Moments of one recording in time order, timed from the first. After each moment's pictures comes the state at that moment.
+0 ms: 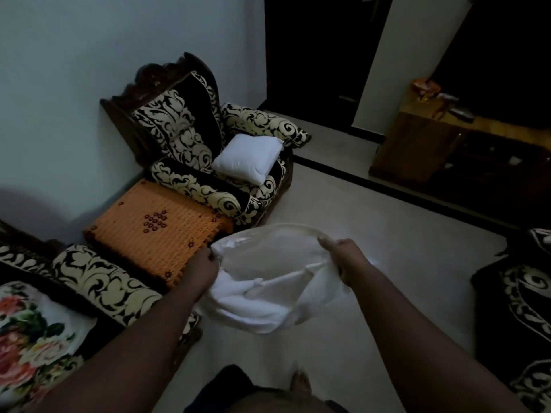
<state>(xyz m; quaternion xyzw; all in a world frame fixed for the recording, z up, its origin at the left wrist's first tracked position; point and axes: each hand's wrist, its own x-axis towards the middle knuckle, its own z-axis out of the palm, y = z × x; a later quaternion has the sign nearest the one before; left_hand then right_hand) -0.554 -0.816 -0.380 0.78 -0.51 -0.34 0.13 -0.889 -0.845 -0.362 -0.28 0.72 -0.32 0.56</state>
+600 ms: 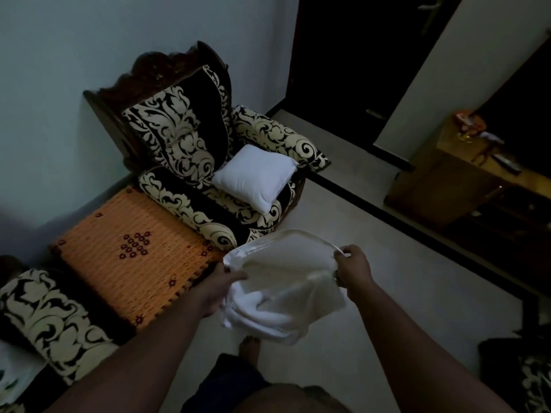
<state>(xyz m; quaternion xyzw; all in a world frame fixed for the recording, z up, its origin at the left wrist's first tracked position) -0.558 -1.040 -0.461 0.69 -0.23 -0.65 0.22 -0.871 -1.098 -0.377 -0.34 0.77 -0.29 0.46</state>
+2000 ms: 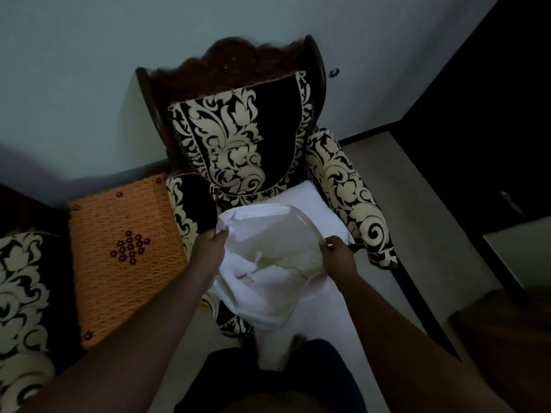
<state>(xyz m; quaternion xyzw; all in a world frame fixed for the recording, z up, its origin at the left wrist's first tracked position) -0.511 -1.405 -0.418 0.80 0.01 -0.38 0.47 -0.734 -1.582 -0.462 -0.69 0.58 -0.03 0.43</state>
